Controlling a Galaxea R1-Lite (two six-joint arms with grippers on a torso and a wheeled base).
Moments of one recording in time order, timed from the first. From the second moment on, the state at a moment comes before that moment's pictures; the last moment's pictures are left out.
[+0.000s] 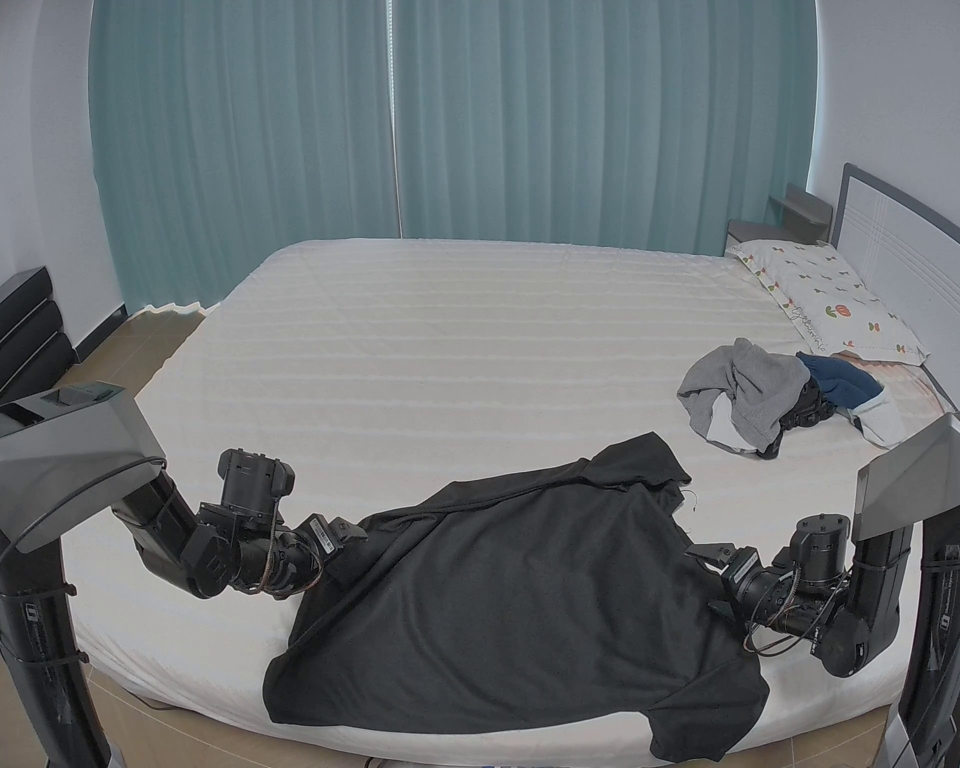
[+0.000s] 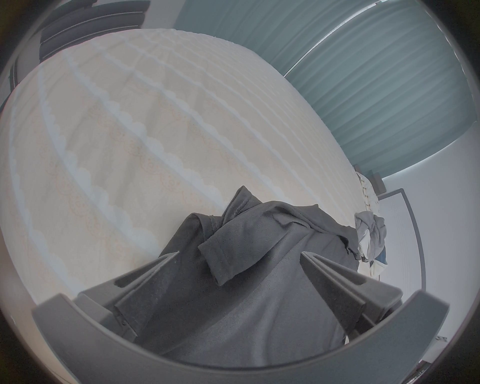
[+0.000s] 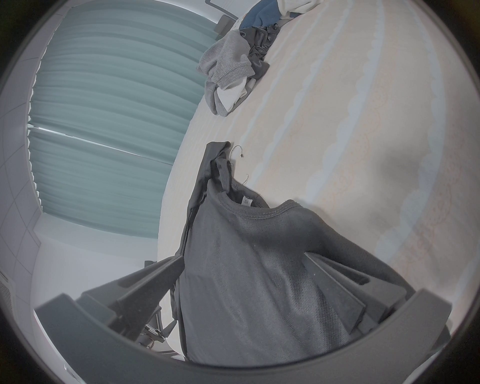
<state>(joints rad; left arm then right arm) -0.22 2.17 -0.77 -0.59 -0.12 -0.84 0.18 2.31 -0.22 -1.55 0.17 1.12</state>
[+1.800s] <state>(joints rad) -0.04 2.54 -1.46 -0.59 0.00 -0.92 0.19 2.32 -0.22 -1.55 0.16 1.12</state>
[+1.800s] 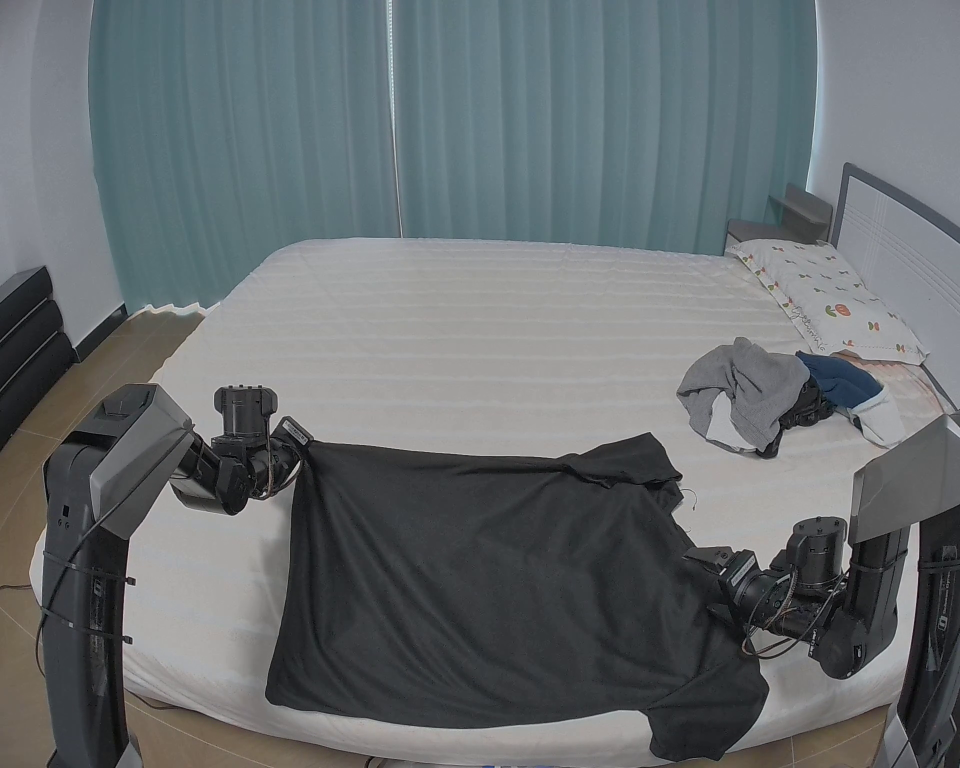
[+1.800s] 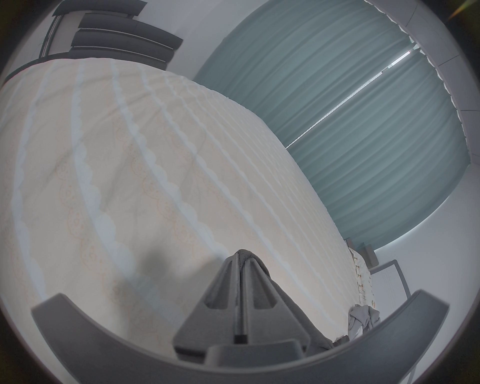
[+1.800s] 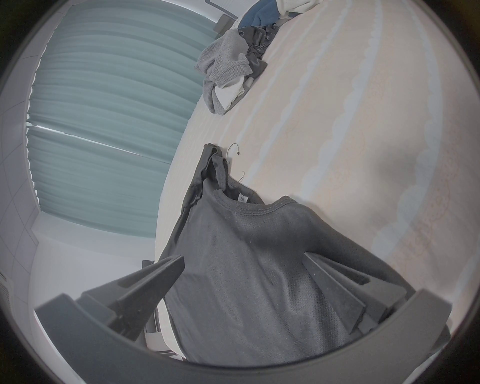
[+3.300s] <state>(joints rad) -0.02 2.20 -0.74 -0.98 -0.20 -1.18 0.20 2.36 -1.20 -0.69 0.05 0.82</state>
